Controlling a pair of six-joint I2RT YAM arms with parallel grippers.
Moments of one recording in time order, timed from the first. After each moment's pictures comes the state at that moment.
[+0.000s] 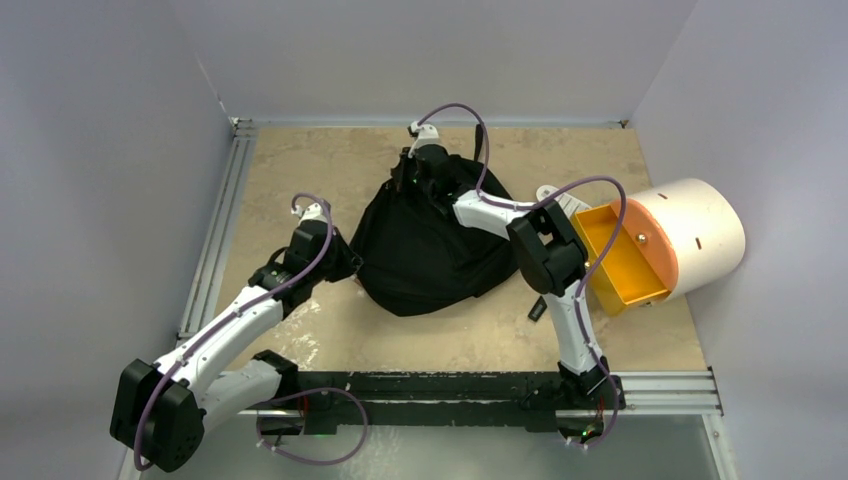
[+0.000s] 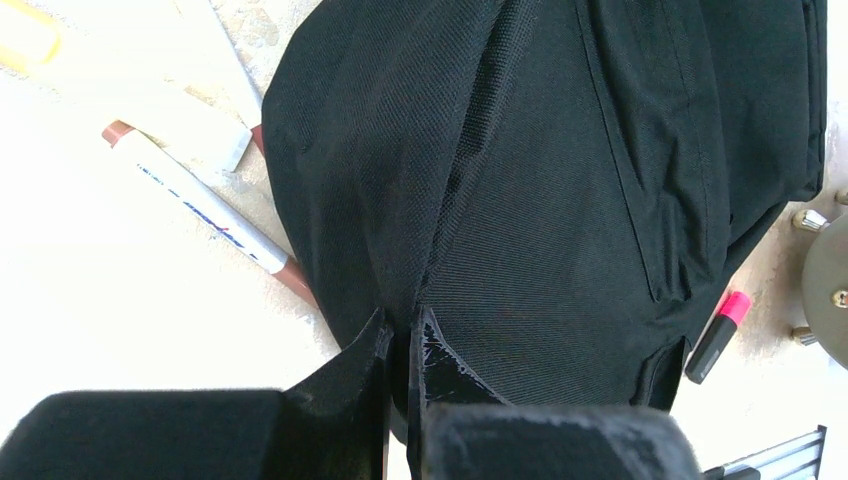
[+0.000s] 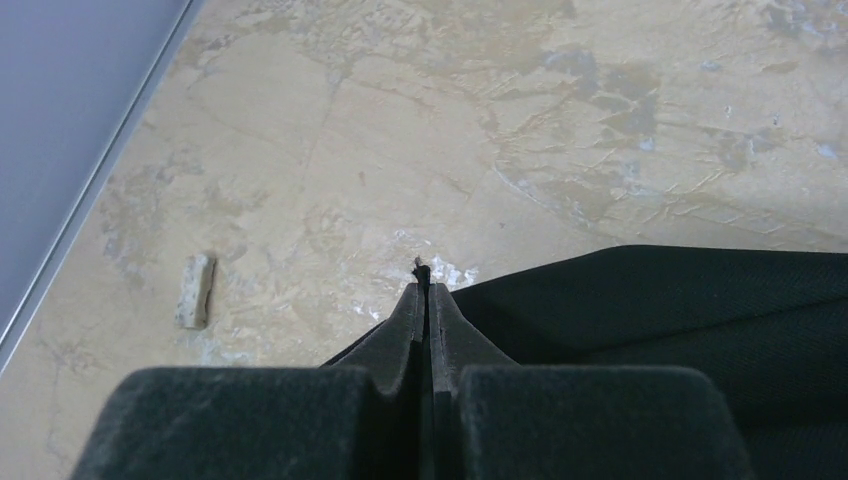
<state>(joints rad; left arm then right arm) -0.46 0.99 0.61 -0.31 -0.06 -0.76 0.64 2.20 1.59 0.31 0.04 0.43</state>
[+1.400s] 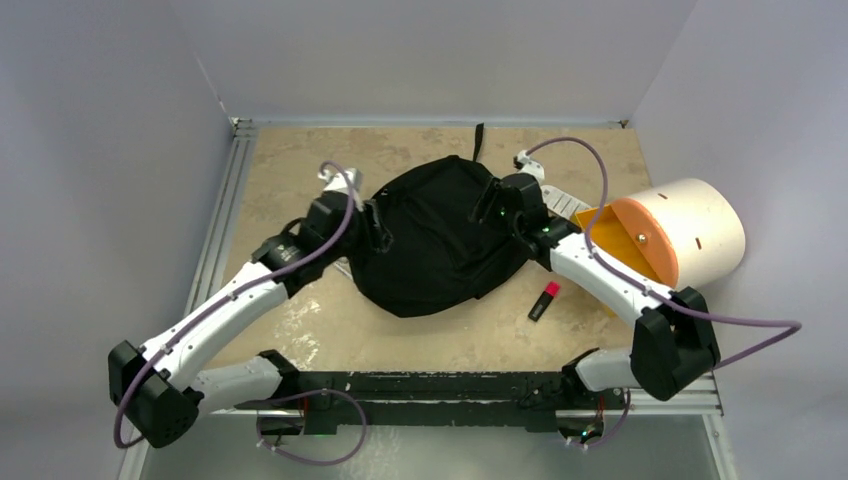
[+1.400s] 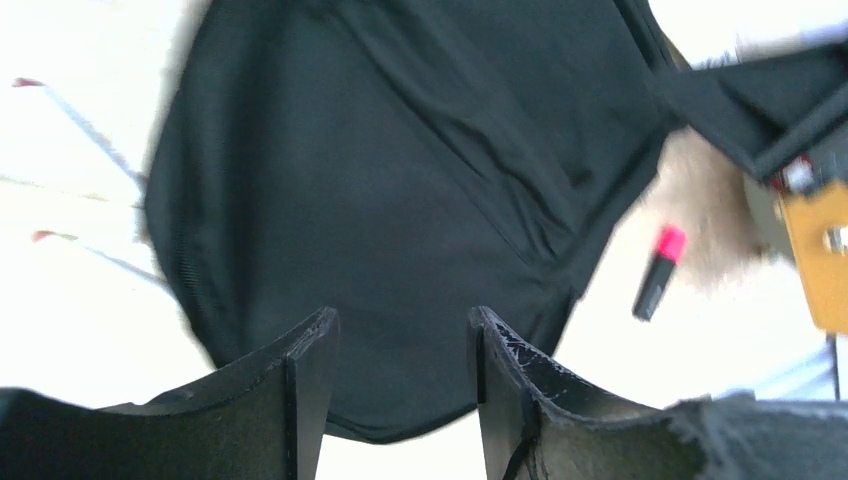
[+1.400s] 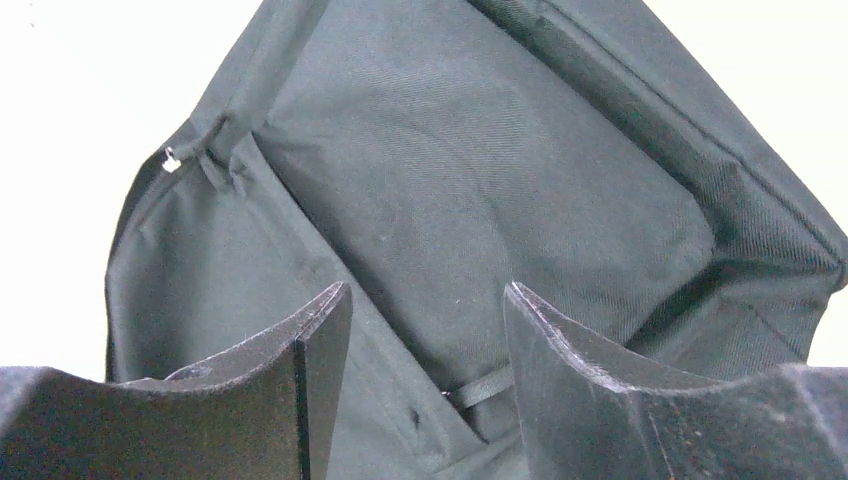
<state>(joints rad) -0.59 1.08 0.96 -0.50 -0.11 -0.65 0.52 1.38 0.95 -0.18 0.19 0.68</state>
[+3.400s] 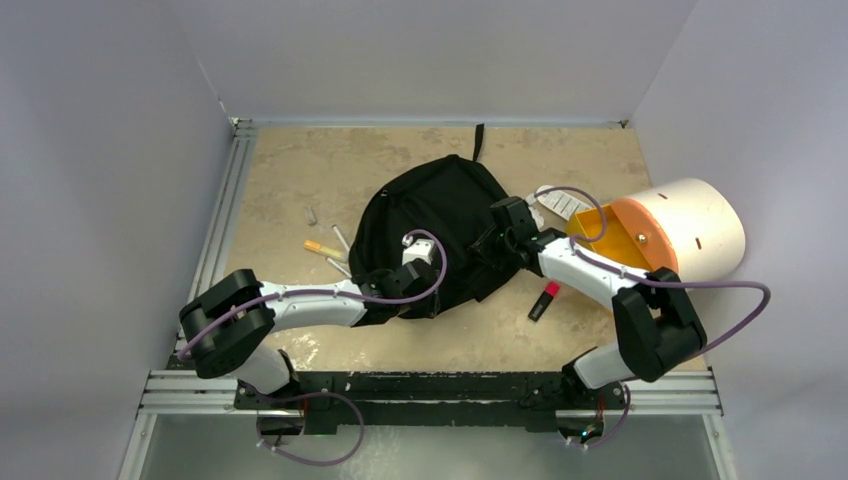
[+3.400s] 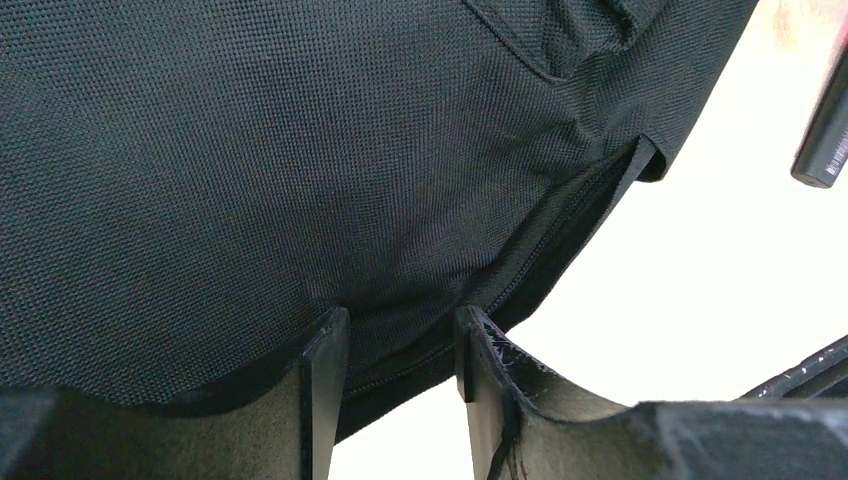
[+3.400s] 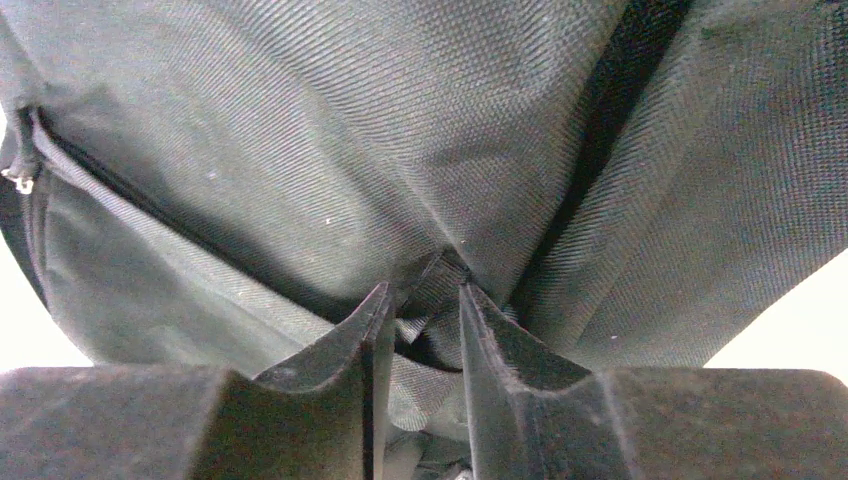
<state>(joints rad) -1.04 1.52 0.75 -0.09 -0.23 -0.78 0.51 1.45 0.83 -0.29 0.06 1.21</state>
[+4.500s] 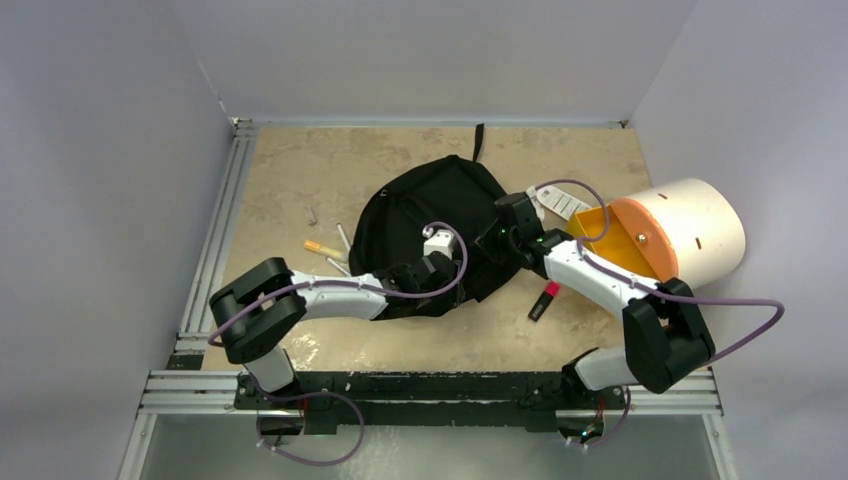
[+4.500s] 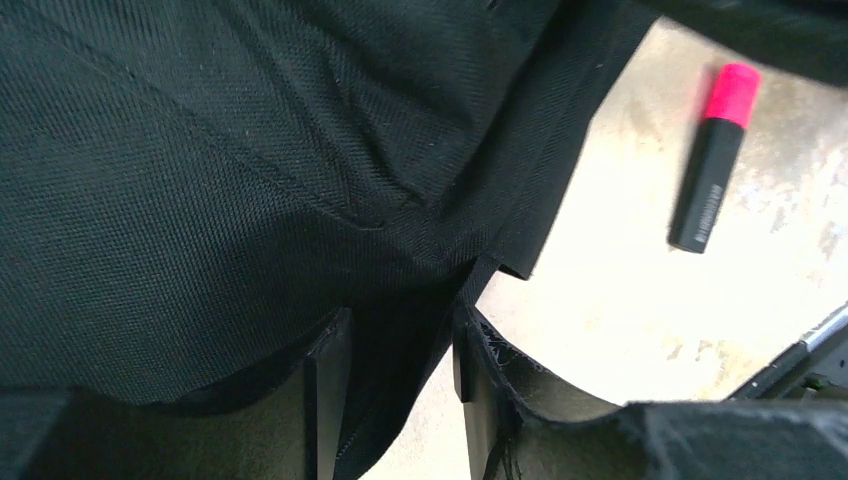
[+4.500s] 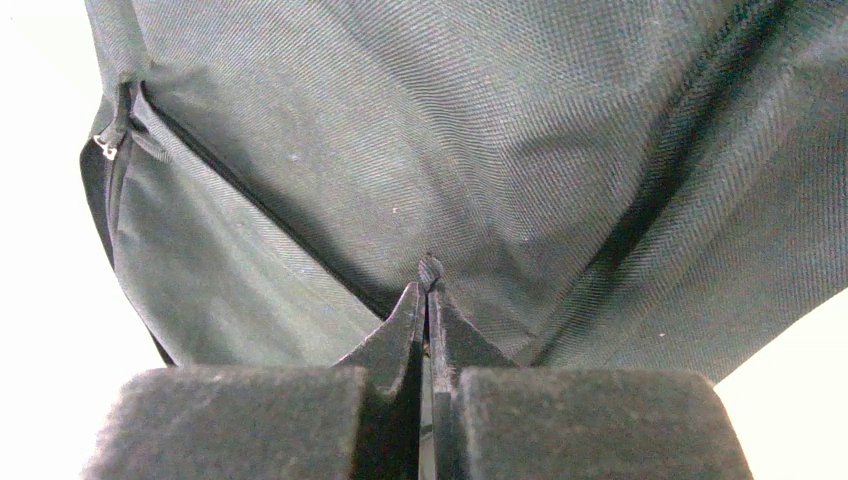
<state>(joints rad) -1.06 1.65 0.85 0.09 -0.23 -0.76 0.51 1.40 0.83 -0.25 0.05 1.17</state>
